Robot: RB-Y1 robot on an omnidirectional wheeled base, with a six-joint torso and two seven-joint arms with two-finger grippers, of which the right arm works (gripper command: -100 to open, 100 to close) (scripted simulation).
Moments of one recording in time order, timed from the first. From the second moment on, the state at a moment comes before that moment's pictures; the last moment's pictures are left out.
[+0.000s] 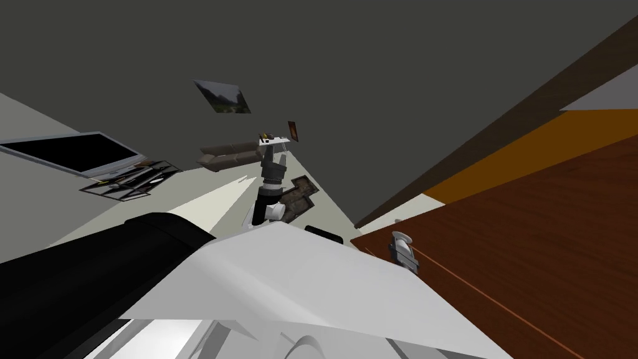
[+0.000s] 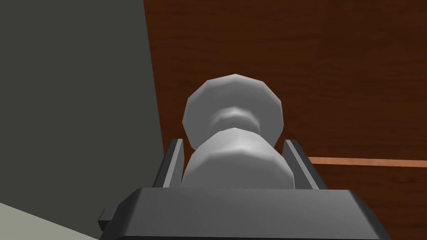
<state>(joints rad) 0.38 -0.36 0.06 -0.97 -0.57 -0.93 -1.57</state>
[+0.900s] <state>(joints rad) 0.42 -0.40 0.17 -0.98 -0.49 -1.00 -1.64</state>
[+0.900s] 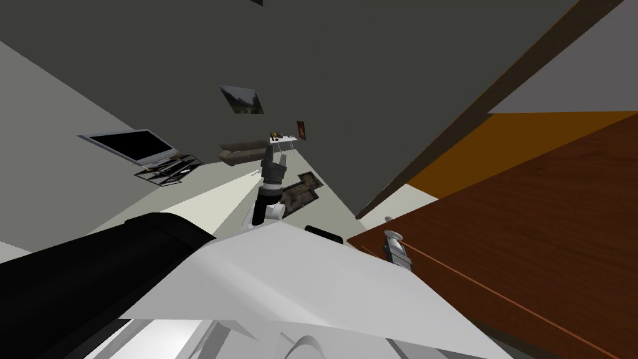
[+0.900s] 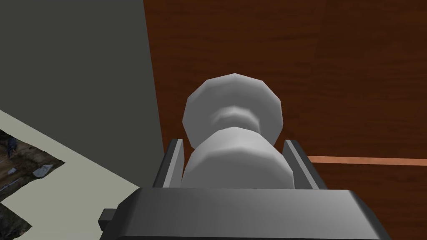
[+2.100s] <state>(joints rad) 0.45 -0.47 0.26 -0.93 -0.43 -1.10 -1.73</state>
